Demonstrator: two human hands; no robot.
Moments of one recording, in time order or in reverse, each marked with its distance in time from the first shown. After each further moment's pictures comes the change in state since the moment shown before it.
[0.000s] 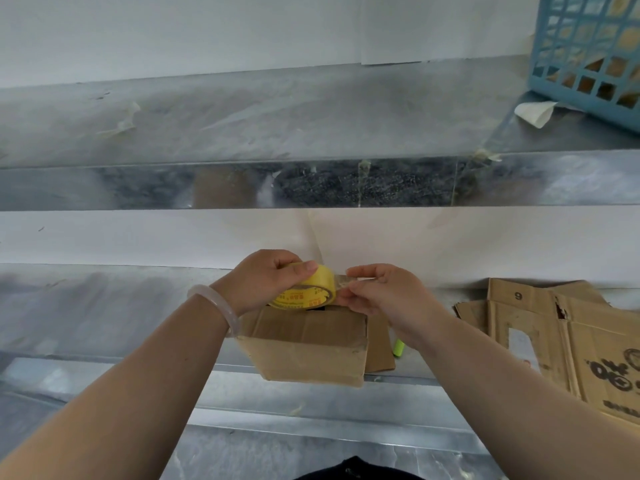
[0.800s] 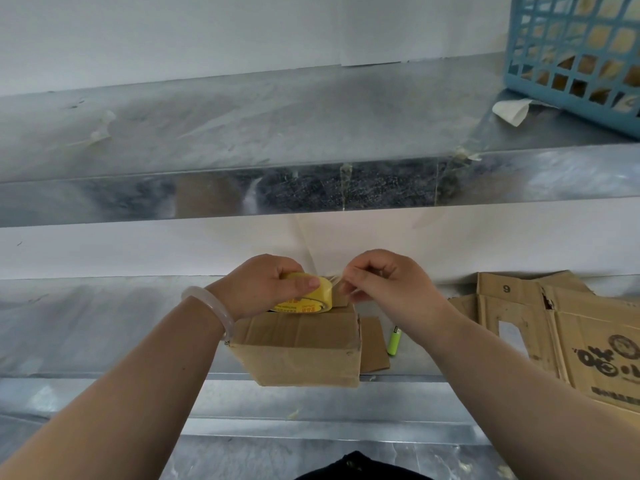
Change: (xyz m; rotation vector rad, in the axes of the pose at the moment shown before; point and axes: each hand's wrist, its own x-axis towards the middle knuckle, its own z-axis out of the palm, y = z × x) left_hand 0.007 0.005 0.000 0.152 -0.165 0.114; right_hand -0.020 -0.016 -0.008 -0.290 0.036 -0.322
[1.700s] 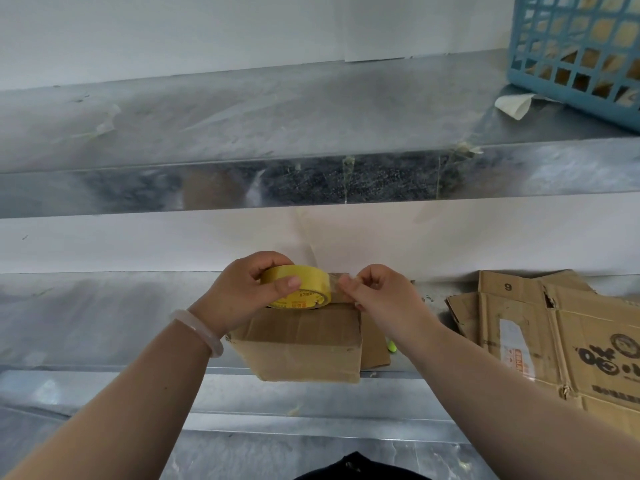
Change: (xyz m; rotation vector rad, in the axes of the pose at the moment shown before) left_hand -0.022 -0.022 0.010 -0.311 0.263 0.110; right_hand 0.004 0.031 0.015 -0.190 0.133 0.161
